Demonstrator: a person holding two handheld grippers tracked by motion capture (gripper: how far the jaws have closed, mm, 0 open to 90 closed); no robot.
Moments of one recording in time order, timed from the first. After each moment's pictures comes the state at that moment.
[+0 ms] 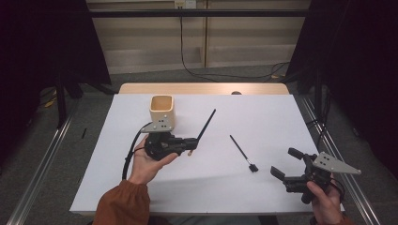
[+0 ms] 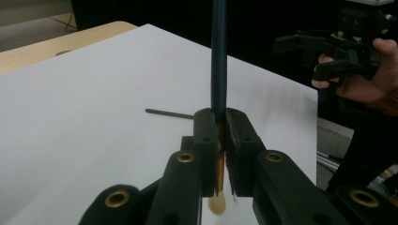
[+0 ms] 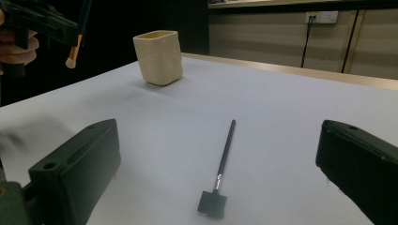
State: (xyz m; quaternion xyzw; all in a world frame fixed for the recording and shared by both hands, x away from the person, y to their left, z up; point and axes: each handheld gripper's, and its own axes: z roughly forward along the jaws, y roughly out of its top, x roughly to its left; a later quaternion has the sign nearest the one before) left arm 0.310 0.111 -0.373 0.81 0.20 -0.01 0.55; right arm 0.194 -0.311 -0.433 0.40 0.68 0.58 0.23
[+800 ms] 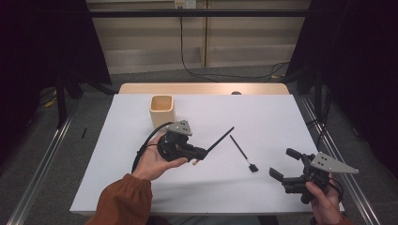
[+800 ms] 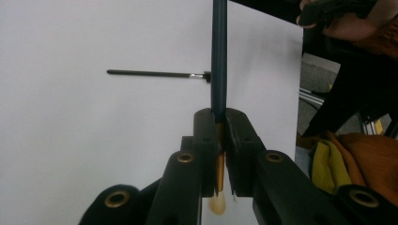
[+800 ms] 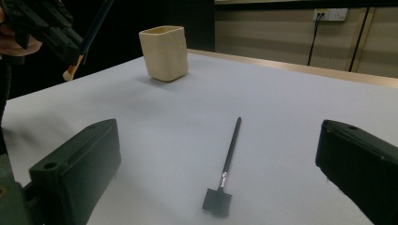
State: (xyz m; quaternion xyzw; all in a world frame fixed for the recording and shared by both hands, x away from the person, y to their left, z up) left arm 0.307 0.082 -0.367 0.89 0.15 -0.05 0.43; right arm 0.195 -0.309 -0.434 0.38 0.69 0.57 0.22
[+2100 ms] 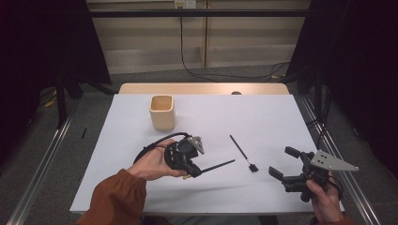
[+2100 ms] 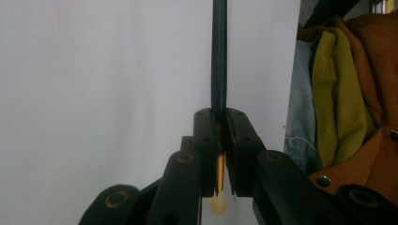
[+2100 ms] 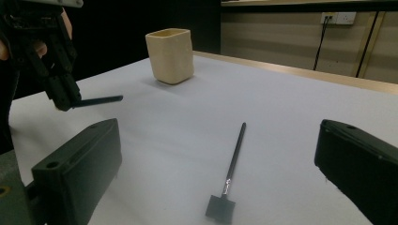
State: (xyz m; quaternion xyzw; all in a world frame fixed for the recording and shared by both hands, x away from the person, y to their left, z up) left arm 0.298 0.060 -0.380 0.96 0.07 -0.08 0.24; right arm 0.198 -0.308 -0.428 0.37 0.69 0.58 0.22
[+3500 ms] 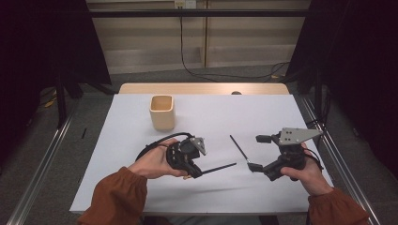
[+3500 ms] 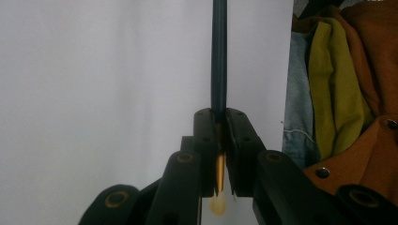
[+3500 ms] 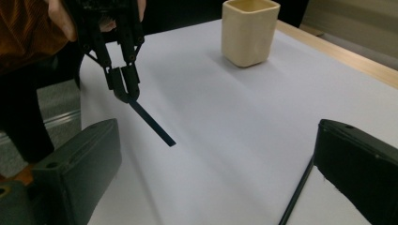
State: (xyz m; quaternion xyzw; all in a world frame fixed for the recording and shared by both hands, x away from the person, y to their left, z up) left arm 0.299 0.055 -0.379 0.97 0.05 -0.09 0.23; right arm 0.252 -0.252 -0.380 0.24 0.81 0.52 0.10
